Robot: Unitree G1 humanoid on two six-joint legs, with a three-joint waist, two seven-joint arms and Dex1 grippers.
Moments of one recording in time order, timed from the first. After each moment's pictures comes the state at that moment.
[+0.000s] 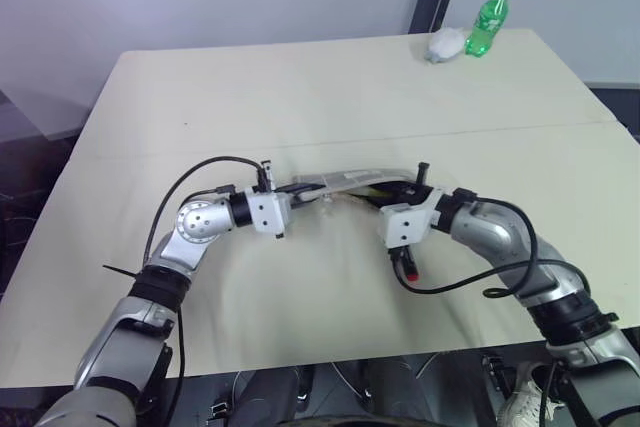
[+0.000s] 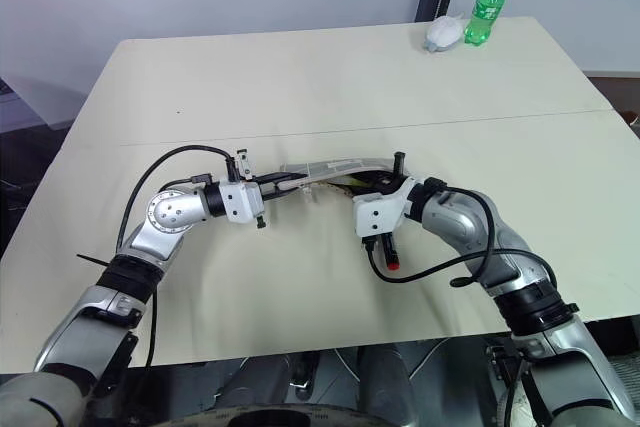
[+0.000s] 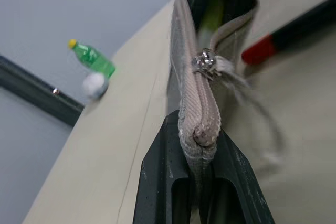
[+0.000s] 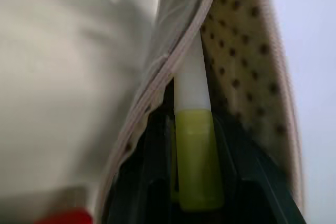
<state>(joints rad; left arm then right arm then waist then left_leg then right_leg) -0.56 0.46 -0.26 0.47 0.01 -0.77 -0.83 -0.40 -0.70 0.26 -0.05 -0.46 -0.35 0.59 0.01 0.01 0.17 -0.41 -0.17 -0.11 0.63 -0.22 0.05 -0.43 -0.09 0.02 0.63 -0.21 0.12</state>
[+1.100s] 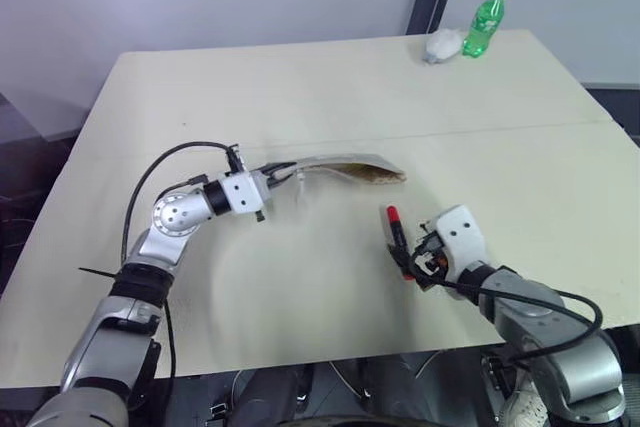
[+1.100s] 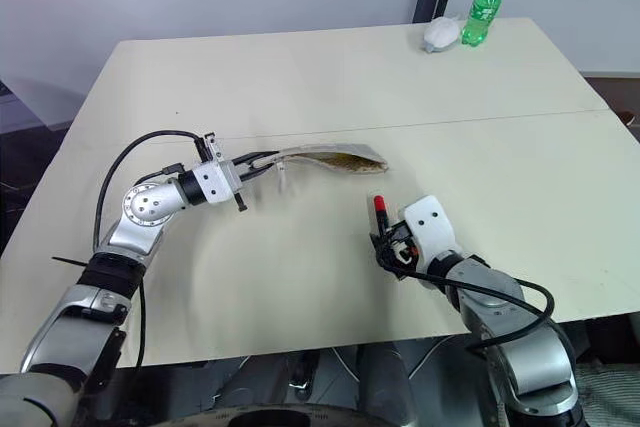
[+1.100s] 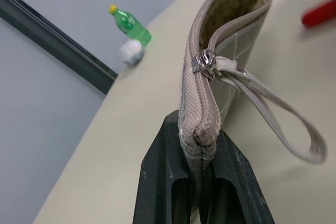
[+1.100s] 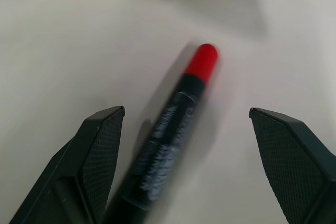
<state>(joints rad) -0.56 0.50 -0.17 0.50 0.03 -0.71 -0.72 0.07 -0.49 -0.01 -0.76 0.27 1.02 0.33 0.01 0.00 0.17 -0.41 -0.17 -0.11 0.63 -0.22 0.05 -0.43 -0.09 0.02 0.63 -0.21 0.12</state>
